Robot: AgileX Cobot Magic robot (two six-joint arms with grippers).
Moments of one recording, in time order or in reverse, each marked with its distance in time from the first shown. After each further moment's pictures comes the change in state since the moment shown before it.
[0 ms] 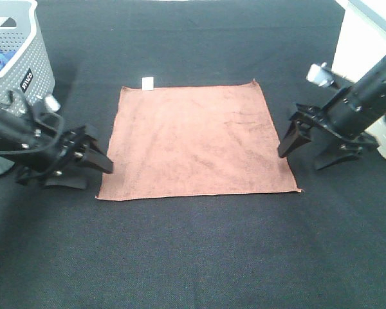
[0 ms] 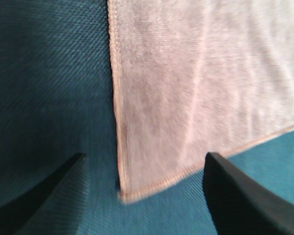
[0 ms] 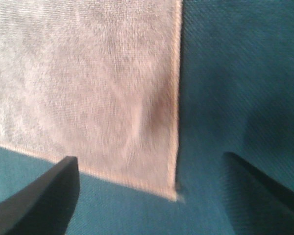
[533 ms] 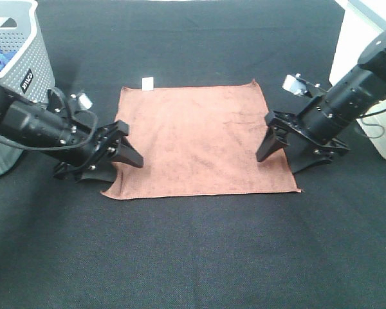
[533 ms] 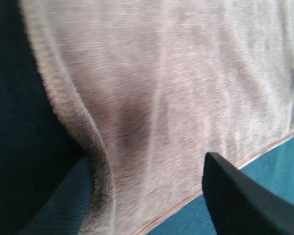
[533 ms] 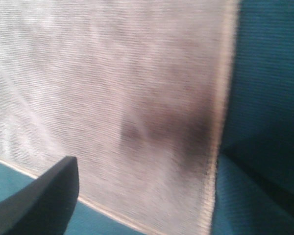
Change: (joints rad) left arm -0.097 0.116 -0.125 -0.077 0.008 0.000; right arm 0.056 0.148 -0.097 0.071 0.017 -0.044
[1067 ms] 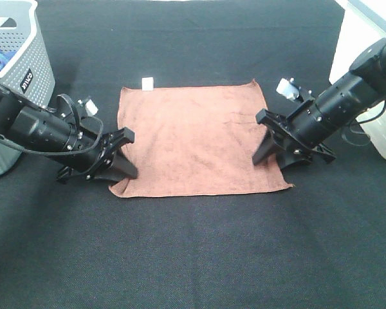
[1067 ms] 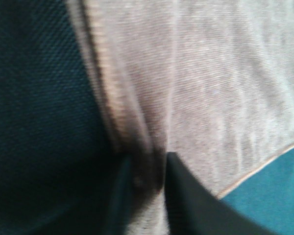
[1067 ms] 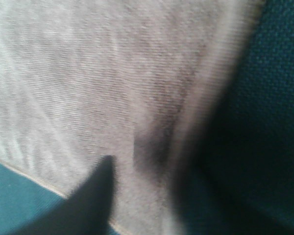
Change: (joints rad) left arm -0.012 0.021 -0.006 0.011 -0.026 0.000; right arm 0.002 0.051 -0.014 0.101 0.013 -0.021
